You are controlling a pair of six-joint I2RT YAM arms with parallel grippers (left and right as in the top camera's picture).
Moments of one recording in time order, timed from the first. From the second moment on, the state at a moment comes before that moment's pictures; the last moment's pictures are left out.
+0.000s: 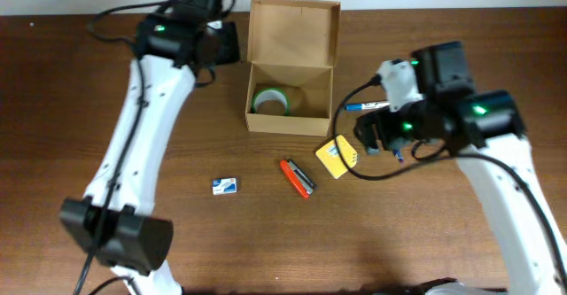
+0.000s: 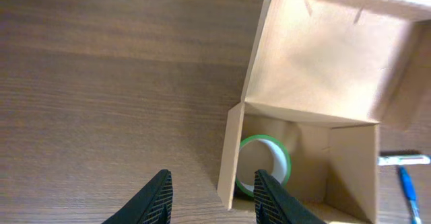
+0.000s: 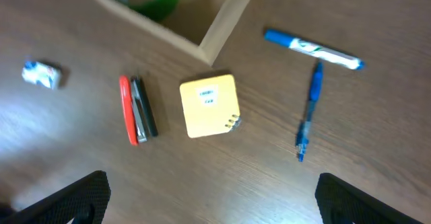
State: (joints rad) left arm -0.26 1.88 2.06 -1.11 -0.09 -0.32; right arm 0.23 1.47 1.50 -1.19 -0.17 -0.16
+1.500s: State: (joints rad) left arm -0.10 1.85 2.06 -1.11 0.06 -0.26; right arm 0.39 1.75 1.08 -0.60 -0.05 -0.33
